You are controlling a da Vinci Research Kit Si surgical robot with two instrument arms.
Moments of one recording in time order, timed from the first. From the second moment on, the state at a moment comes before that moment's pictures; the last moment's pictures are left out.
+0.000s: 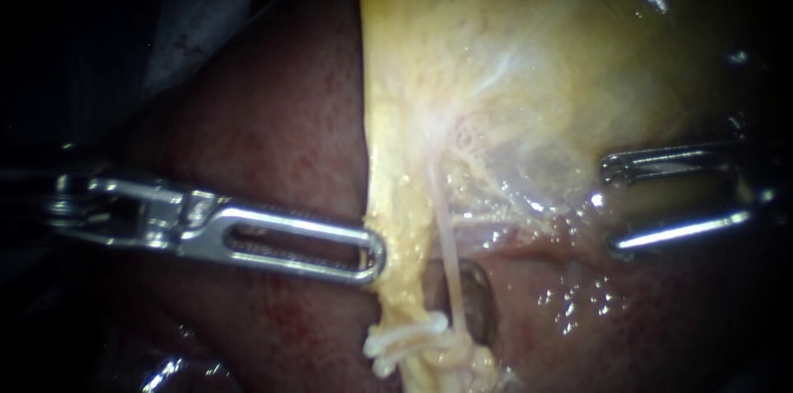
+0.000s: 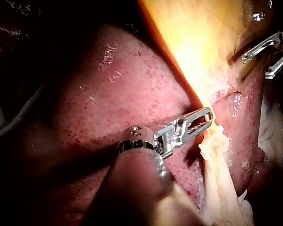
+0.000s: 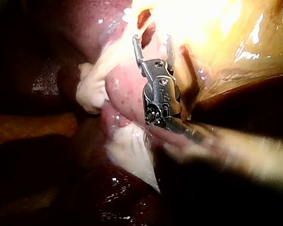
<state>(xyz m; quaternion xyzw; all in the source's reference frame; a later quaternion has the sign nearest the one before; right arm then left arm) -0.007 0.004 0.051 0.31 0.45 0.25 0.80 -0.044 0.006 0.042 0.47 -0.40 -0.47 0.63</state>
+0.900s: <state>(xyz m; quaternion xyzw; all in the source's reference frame) -0.006 0.003 0.051 0.31 0.45 0.26 0.80 -0.047 0.005 0.046 0.45 -0.40 -0.47 0.64</state>
